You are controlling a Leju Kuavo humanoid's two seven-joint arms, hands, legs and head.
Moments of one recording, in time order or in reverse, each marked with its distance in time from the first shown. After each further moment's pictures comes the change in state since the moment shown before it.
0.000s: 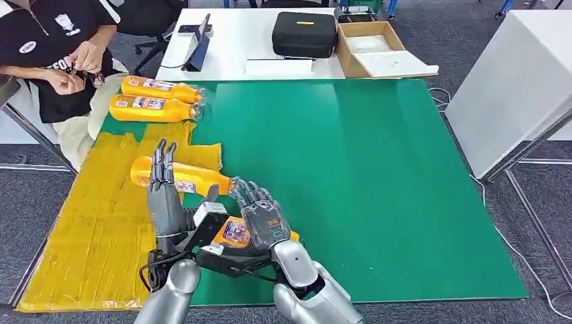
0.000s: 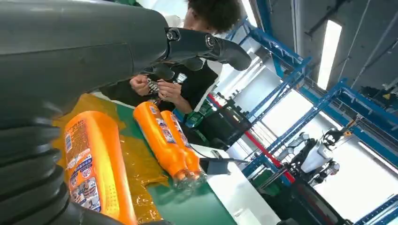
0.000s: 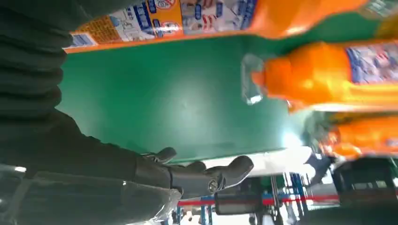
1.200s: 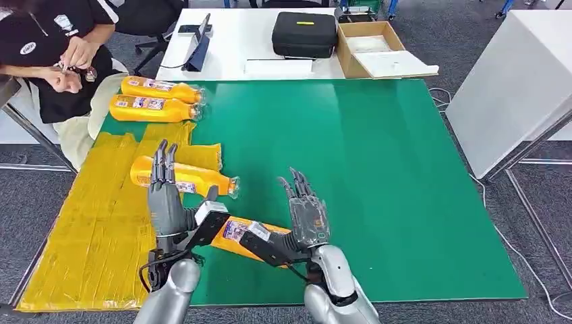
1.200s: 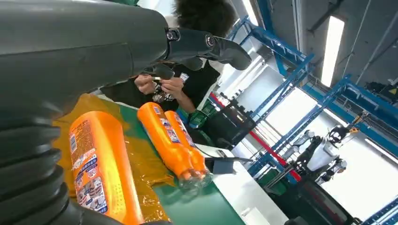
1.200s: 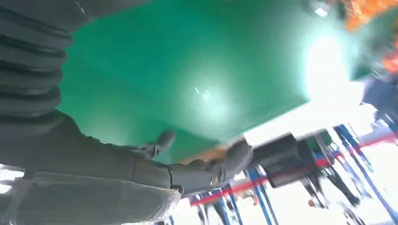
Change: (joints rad) left arm -0.004 0.000 0.022 0.023 -0.033 0.000 0.006; right arm 0.178 -0.089 -0.198 -0.278 -0.049 -0.179 -0.072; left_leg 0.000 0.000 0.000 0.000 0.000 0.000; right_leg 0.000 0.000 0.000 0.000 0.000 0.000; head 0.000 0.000
